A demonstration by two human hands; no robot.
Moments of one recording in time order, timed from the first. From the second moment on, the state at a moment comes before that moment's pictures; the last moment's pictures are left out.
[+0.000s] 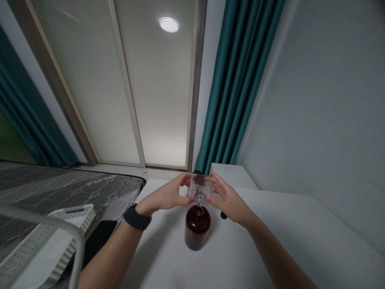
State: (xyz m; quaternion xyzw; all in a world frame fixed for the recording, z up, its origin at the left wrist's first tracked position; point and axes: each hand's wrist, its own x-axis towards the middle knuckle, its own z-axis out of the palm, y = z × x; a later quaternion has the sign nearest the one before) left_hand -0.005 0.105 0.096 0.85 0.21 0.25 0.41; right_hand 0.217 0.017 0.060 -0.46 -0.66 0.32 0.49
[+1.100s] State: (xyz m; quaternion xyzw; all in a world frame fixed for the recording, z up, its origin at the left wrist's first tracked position) left_hand -0.005 0.090 0.109 0.89 0.16 0.26 0.35; right_hand 0.210 -0.002 0.075 -0.49 -0.69 0.24 0.48
